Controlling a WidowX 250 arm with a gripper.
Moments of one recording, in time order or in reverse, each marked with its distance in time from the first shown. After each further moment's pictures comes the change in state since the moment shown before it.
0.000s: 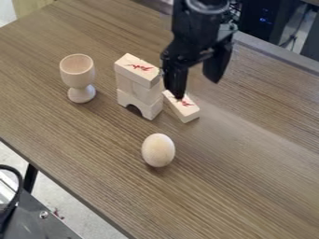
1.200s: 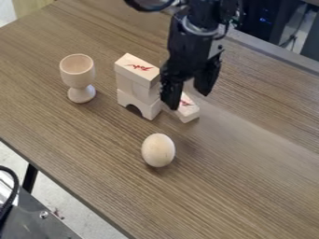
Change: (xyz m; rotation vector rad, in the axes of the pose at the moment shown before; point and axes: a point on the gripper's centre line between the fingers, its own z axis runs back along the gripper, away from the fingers) arm 0.027 -0.005 -0.041 0.089 0.038 0.092
